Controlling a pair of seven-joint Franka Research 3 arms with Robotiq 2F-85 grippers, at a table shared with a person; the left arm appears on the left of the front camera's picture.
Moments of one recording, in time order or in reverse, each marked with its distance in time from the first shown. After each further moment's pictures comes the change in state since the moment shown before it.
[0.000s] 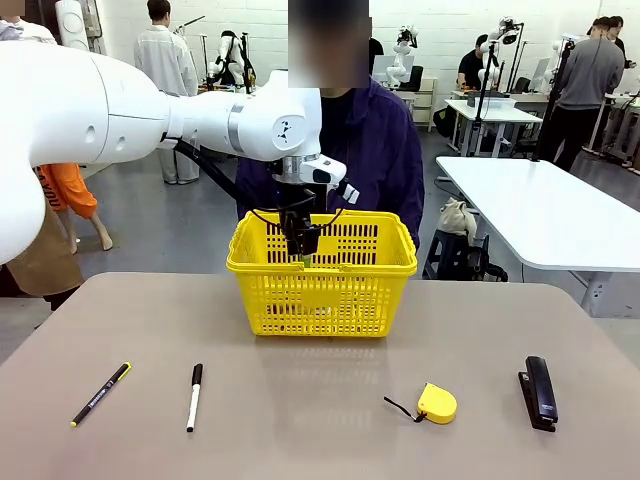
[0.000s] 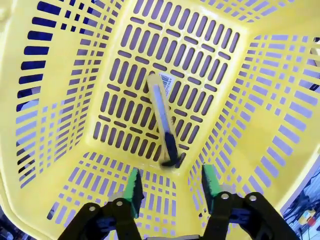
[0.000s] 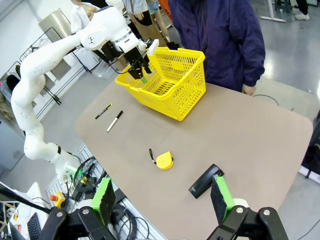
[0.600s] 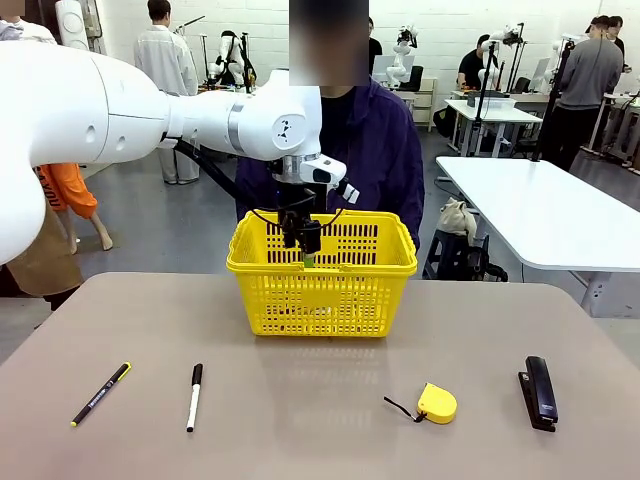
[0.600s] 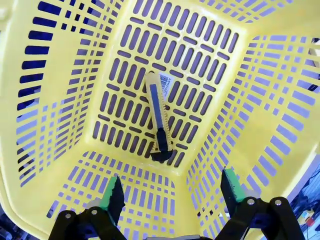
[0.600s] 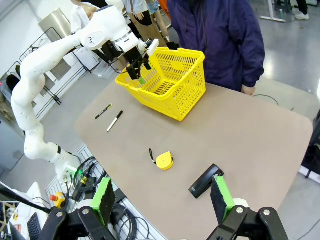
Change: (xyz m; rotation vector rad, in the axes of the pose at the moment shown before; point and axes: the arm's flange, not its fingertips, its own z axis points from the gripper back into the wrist) left arm 0.000 -0.001 0.003 -0.004 -0.001 0.006; right arm 0.000 0.000 0.000 0.000 0.000 0.000
